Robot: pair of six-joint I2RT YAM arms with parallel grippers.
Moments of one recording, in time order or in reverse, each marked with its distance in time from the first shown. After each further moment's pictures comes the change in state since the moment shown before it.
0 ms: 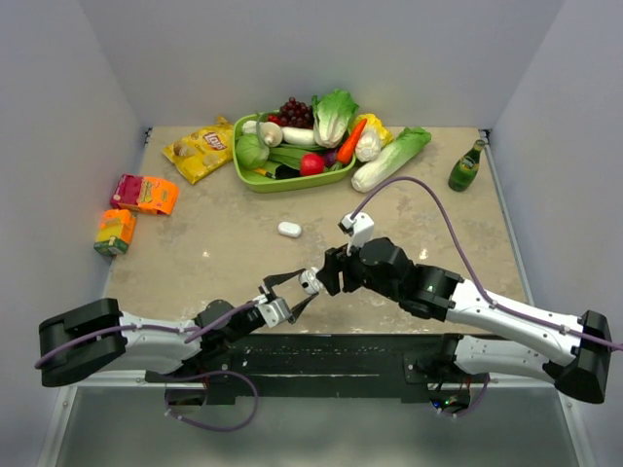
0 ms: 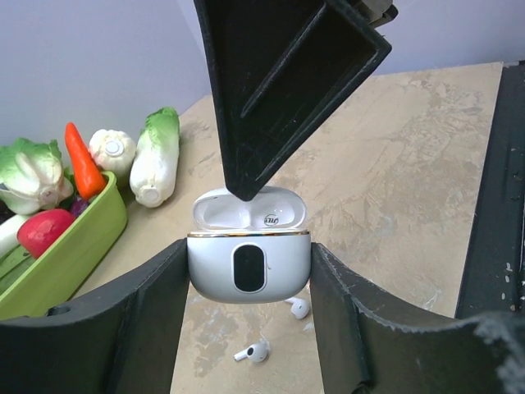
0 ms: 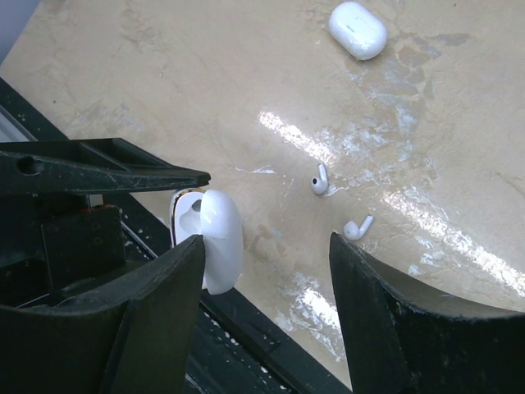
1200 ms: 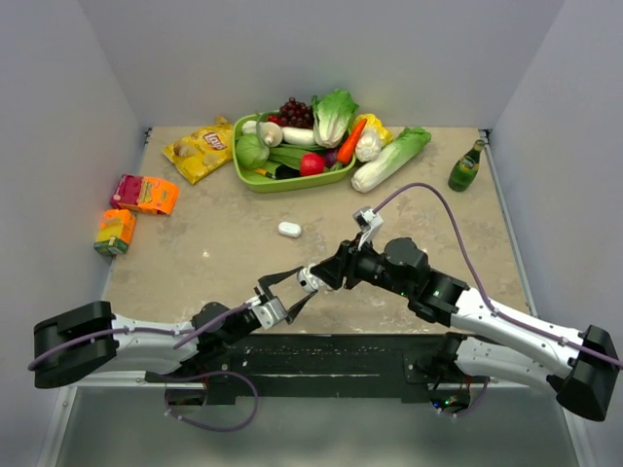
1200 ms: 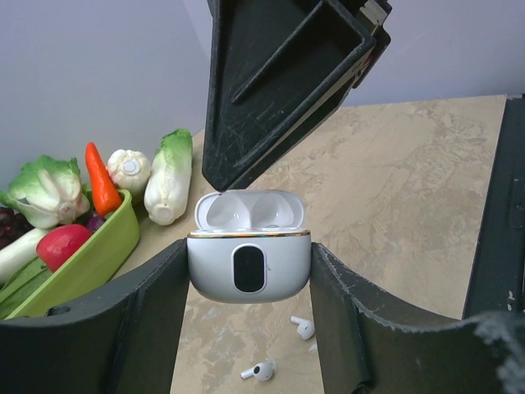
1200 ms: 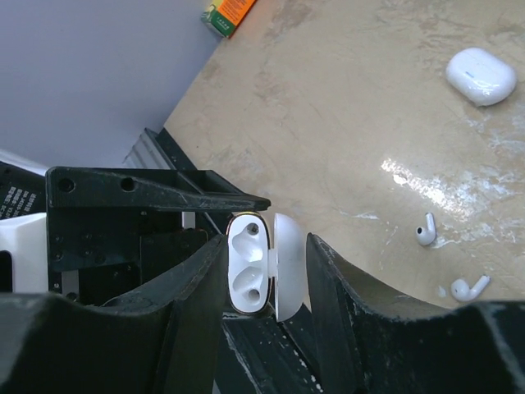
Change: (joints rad) left arm -0.029 -0.050 -0.002 0.016 -0.040 0.013; right arm -0.120 -0.089 -0.178 0.371 -0.299 0.161
